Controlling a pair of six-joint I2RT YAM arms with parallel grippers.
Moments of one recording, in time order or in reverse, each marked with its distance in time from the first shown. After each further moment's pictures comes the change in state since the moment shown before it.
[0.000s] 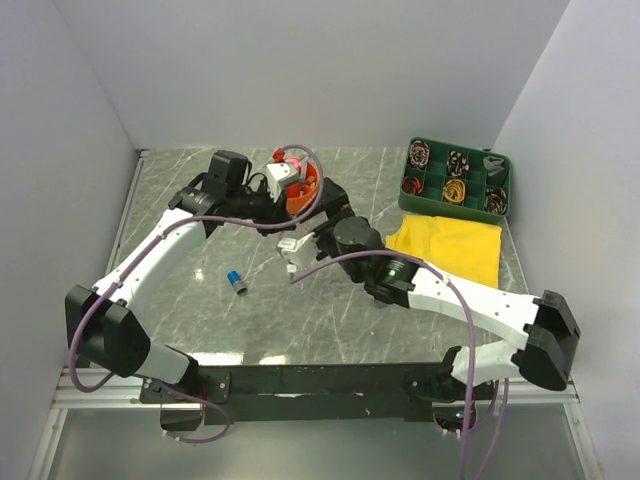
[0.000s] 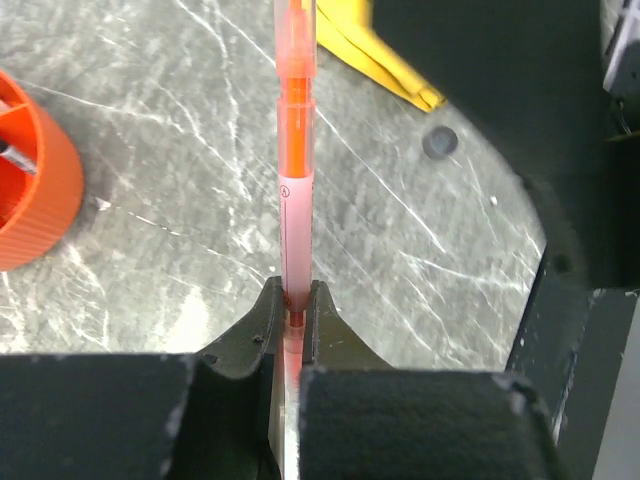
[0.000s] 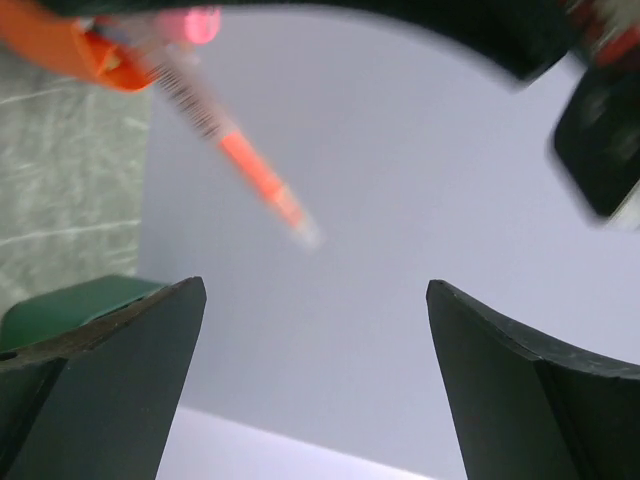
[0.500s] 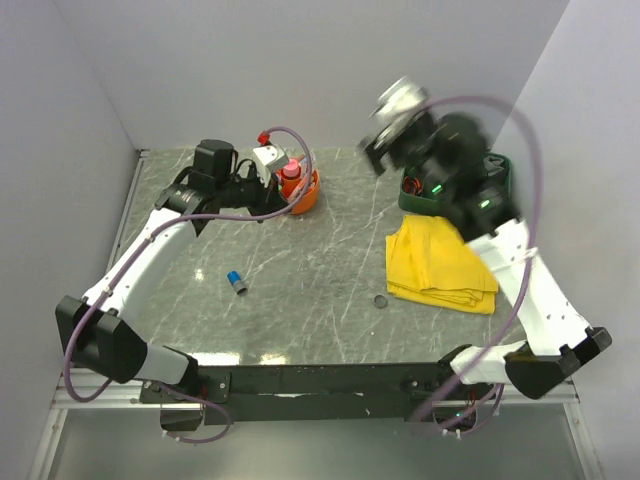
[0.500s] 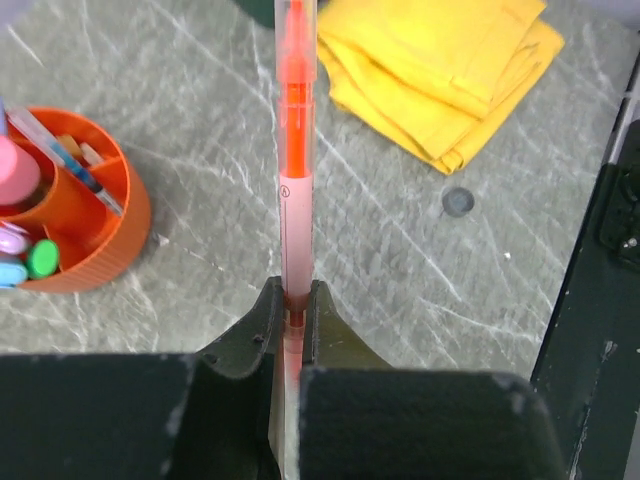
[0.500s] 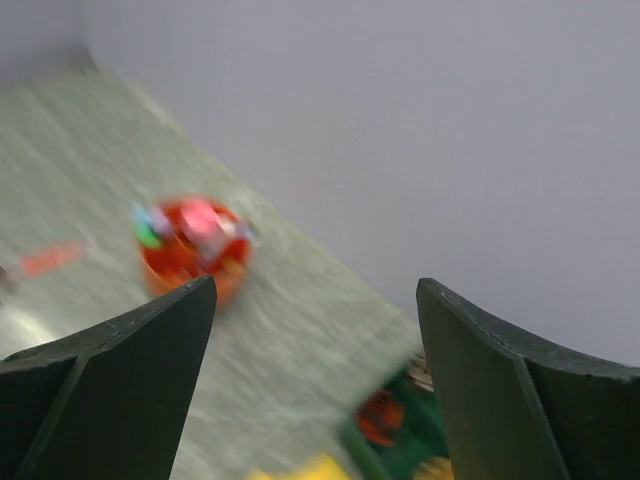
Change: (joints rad) left arm 0.041 -0.022 0.049 0.074 -0.013 -0.074; right arm -0.441 -0.035 0.571 -0.499 -0.477 1.118
